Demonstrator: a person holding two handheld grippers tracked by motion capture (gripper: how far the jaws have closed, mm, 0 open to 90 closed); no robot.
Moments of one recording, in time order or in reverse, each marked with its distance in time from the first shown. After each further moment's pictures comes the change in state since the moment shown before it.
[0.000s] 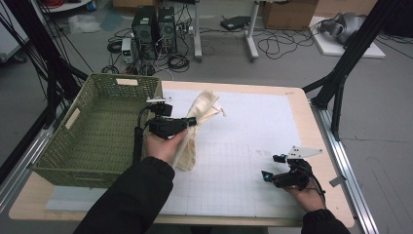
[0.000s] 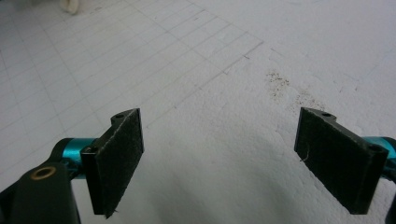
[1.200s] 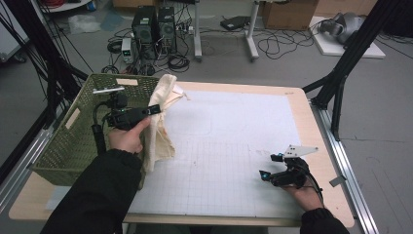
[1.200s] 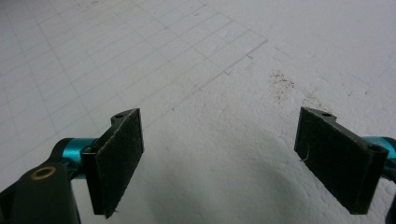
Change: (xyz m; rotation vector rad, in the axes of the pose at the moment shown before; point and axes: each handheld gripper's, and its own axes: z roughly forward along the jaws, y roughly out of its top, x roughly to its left) left arm 0.056 0.021 -0.070 -0.123 0.046 -0.210; right arm -0.001 0.003 0.008 0.024 0.005 -0.011
